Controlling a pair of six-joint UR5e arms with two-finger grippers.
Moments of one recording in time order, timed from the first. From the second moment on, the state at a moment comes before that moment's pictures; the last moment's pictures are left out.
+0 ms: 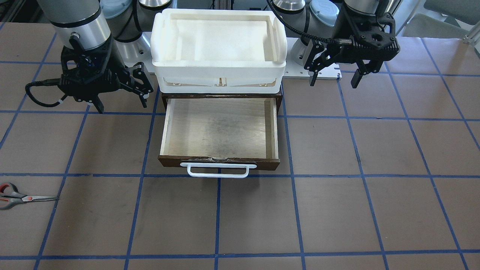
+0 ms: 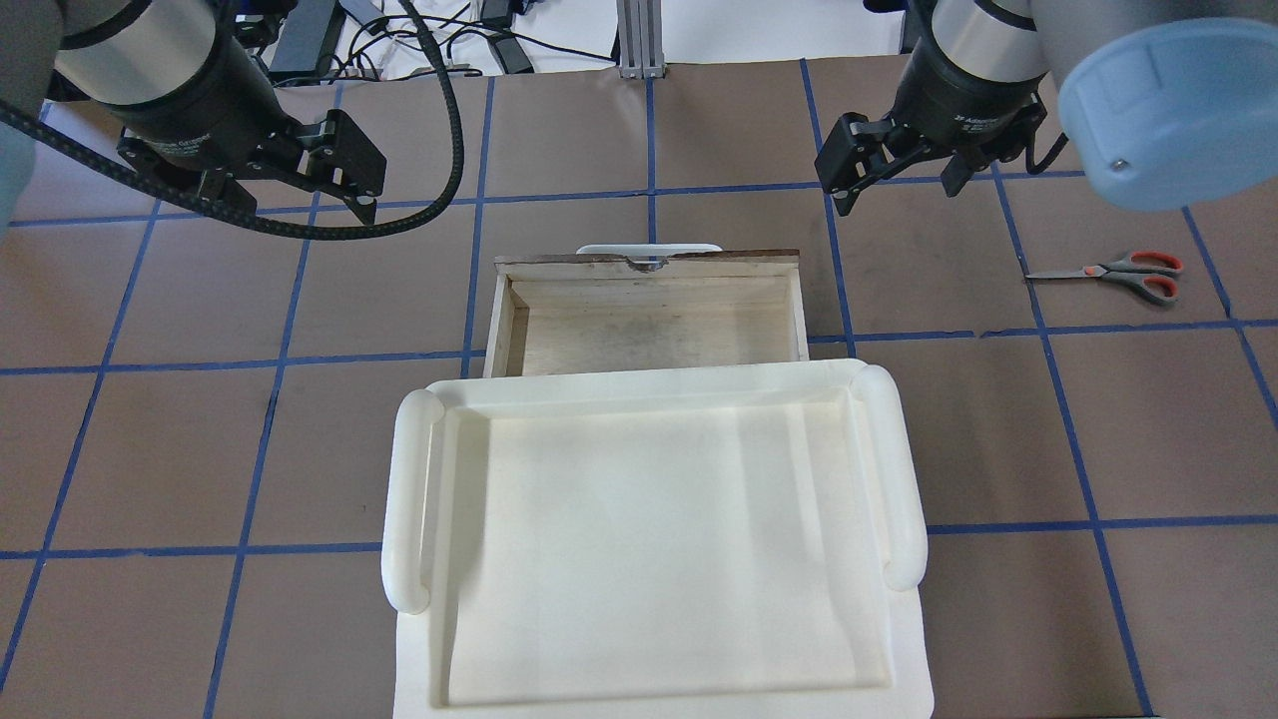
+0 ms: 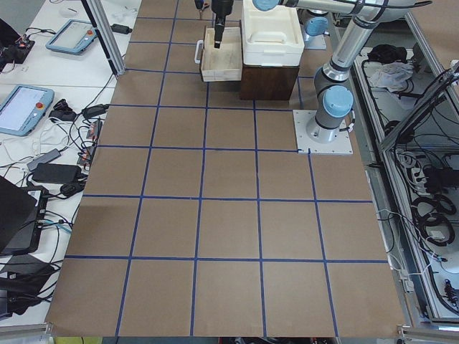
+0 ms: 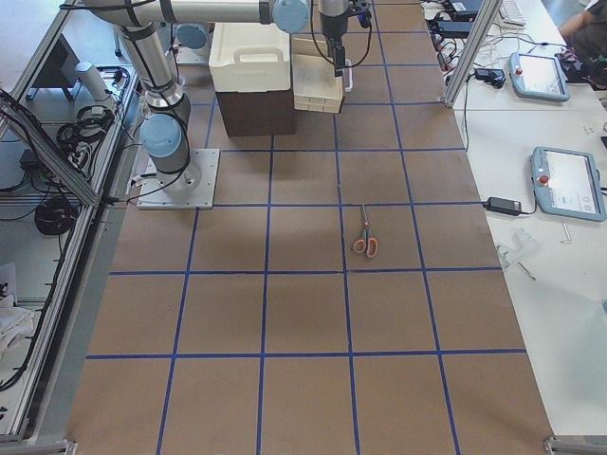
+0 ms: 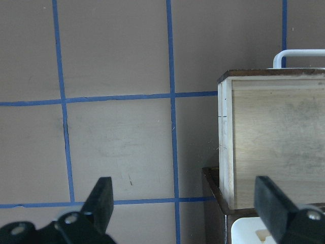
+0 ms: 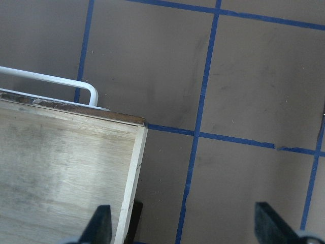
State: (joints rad) left arm -1.57 -1.49 -1.56 -1.53 1.58 0.04; right arm 1.62 -1.55 1.59 -1.72 -1.53 -0.12
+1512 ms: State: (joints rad) left arm -1.57 -1.48 -1.56 -1.53 1.58 0.04; right arm 1.30 -1.50 1.66 -1.74 -1.54 -1.03
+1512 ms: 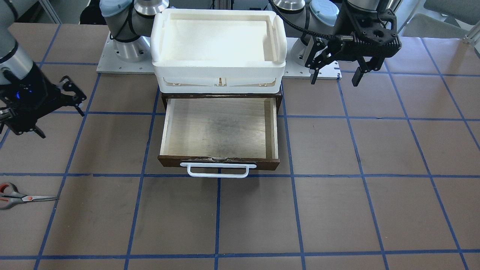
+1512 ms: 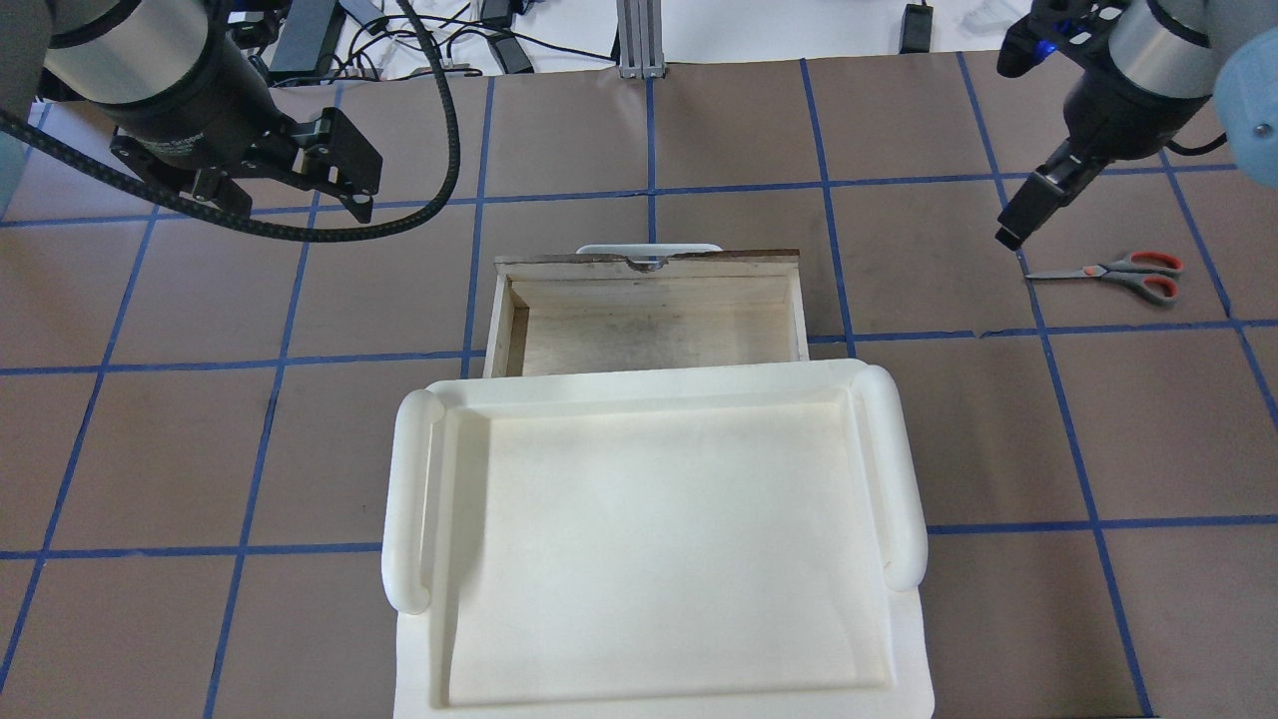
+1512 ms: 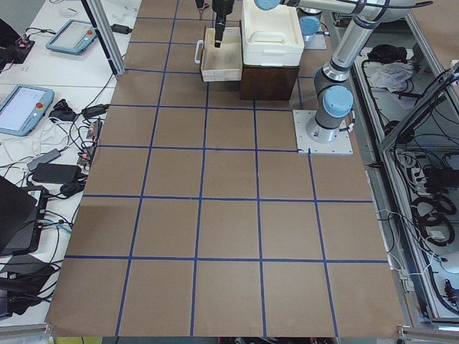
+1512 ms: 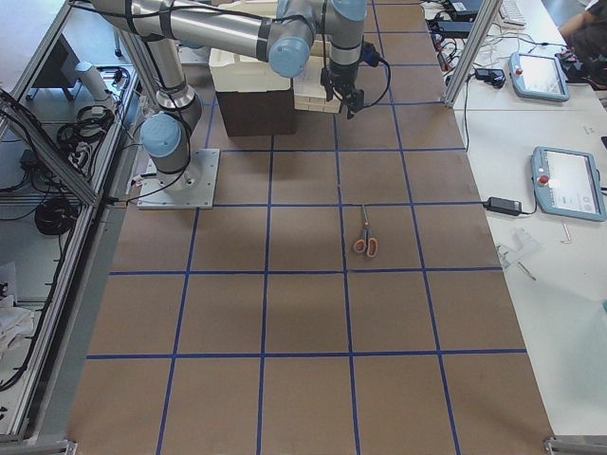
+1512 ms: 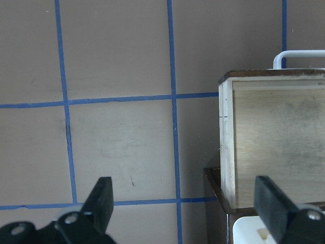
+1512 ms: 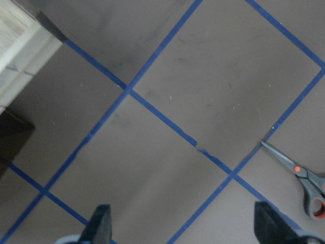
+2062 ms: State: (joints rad) left arm -1.57 -1.48 -1.56 -1.53 1.58 0.04; right arm 1.05 -1.26 1.66 -1.95 -1.55 -1.76
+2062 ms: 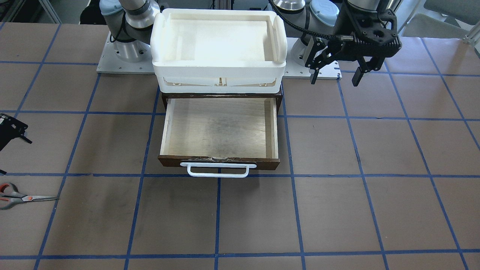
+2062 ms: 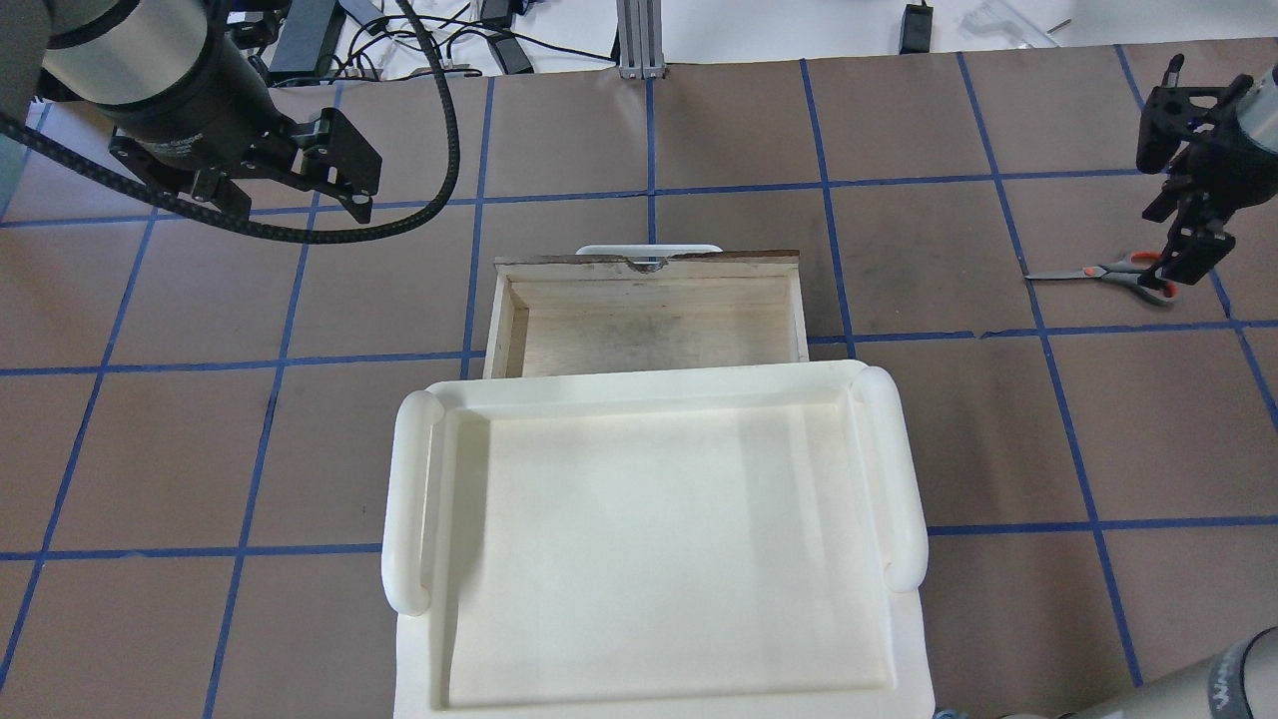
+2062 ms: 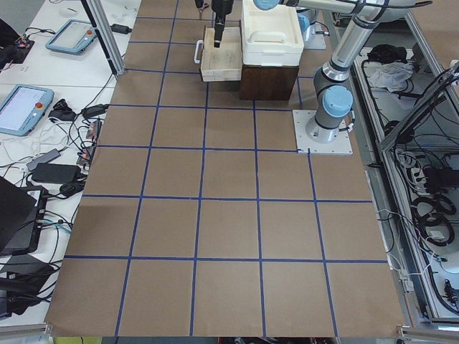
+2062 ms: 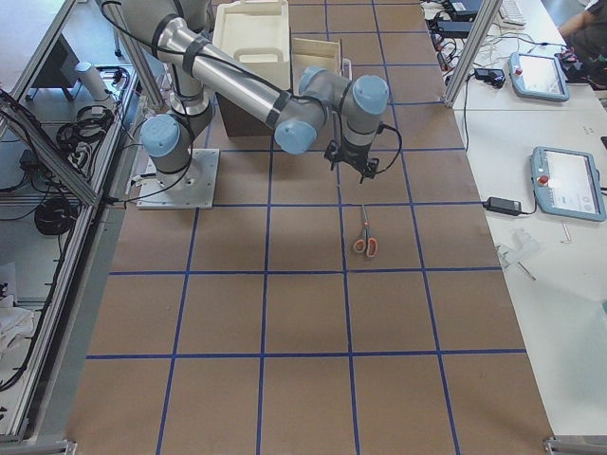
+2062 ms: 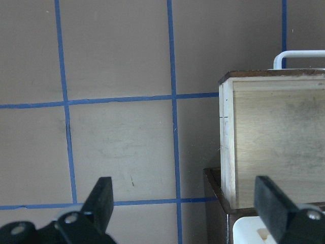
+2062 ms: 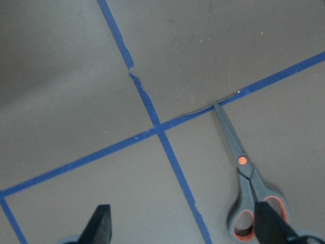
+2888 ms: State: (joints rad) left arm -1.57 -1.48 -1.56 -1.53 1.58 0.04; right arm 1.02 -1.06 1.66 -2.18 -1.52 -2.29
